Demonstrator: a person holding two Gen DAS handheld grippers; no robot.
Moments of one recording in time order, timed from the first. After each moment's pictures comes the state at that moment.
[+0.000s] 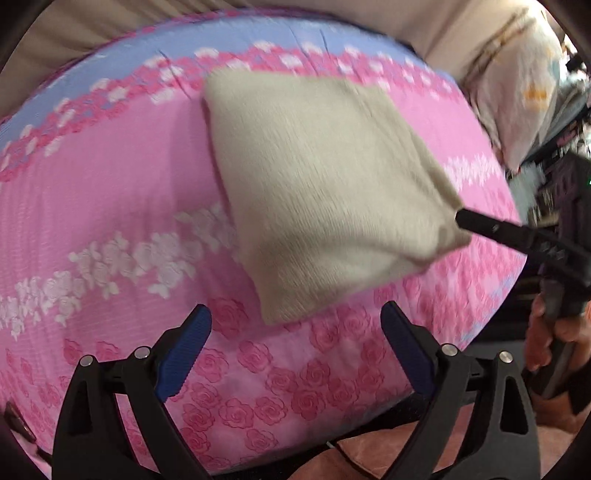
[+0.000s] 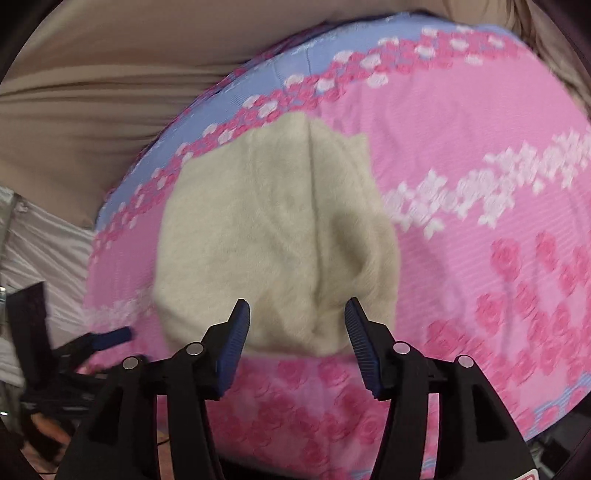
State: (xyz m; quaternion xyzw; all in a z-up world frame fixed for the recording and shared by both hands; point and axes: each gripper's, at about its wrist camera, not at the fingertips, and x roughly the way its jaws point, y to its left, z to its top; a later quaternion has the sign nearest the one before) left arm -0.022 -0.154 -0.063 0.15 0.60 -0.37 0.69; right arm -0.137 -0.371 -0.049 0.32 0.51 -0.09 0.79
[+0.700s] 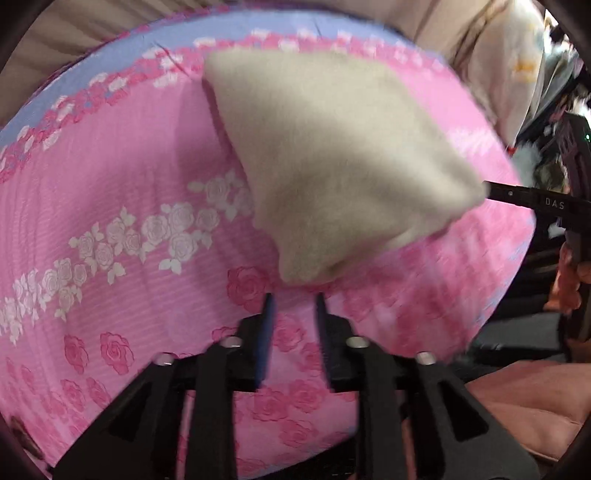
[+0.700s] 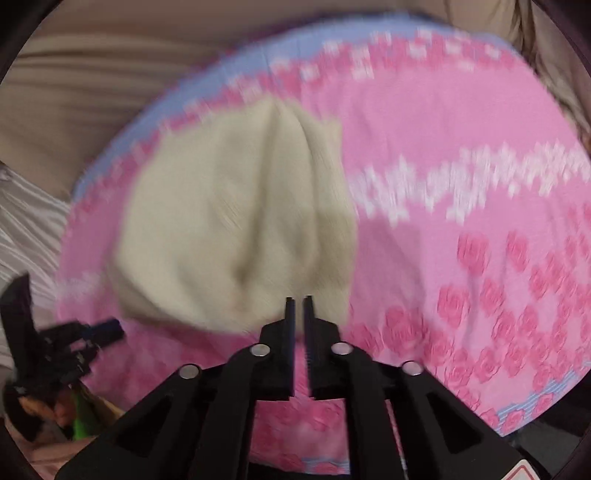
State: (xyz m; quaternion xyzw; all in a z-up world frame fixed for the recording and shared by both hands) left arm -0.031 -0.111 -0.078 0.15 0.57 -0.39 0.71; right arm -0.148 -0.370 -0.034 0.25 0.52 -0.12 0.81
